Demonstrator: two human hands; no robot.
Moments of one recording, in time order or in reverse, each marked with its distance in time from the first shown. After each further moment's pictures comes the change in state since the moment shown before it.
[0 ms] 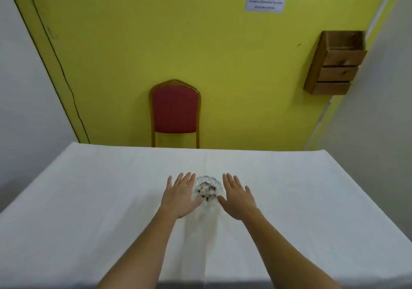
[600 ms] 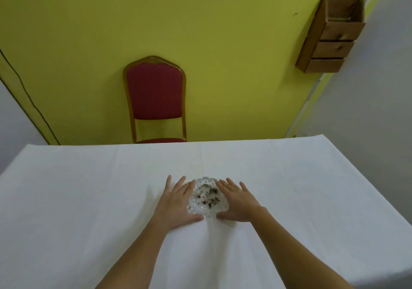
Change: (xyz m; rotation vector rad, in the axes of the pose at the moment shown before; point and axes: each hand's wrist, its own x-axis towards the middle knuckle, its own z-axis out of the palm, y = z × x) left_hand 0.065 -0.056 0.059 0.088 -0.003 0.315; right_hand 0.066 0.022 0.033 -0.102 -0.181 -0.102
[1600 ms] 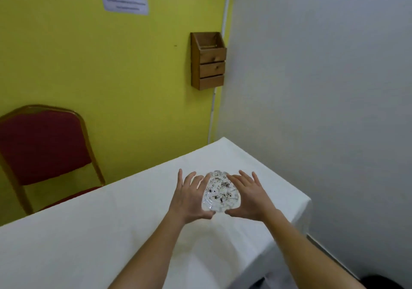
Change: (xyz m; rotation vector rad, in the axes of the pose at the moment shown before) left_hand 0.109 0.226 -0.074 -0.040 0.230 0.549; right_hand -0.202 0.146 -0.039 -0.006 0.582 0.389
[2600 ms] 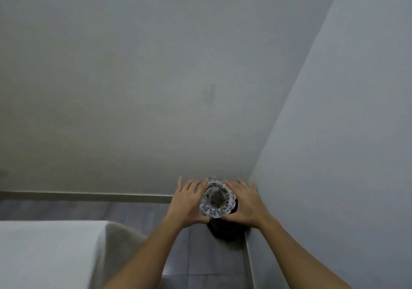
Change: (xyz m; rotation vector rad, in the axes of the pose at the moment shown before) left_hand 0.232 0.490 0.189 -0.261 -0.205 0.936; right_hand -0.374 0.332 -0.040 0.012 0.042 1.116
